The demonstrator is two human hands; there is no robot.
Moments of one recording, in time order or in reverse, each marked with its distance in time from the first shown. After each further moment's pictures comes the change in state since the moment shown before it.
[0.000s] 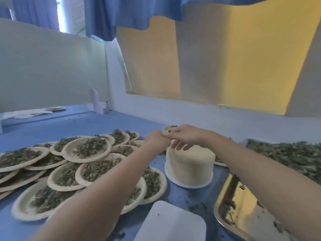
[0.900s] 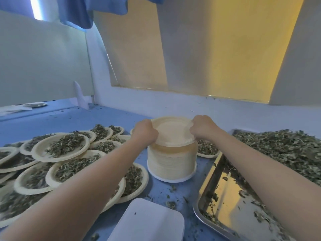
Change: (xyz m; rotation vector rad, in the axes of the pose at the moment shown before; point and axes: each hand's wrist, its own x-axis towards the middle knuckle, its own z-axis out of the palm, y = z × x) left_hand 0.024 0.019 0.026 0.294 0.107 0.075; right_hand -0.005 0.076 -0.042 -0.299 0.388 0.215
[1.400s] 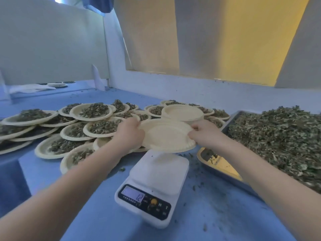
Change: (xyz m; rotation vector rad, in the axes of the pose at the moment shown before) left_hand -0.157 -0.078 -0.024 -0.129 0.077 -0.027; right_hand -0.157 -0.009 0.046 0.297 -0.099 -0.163
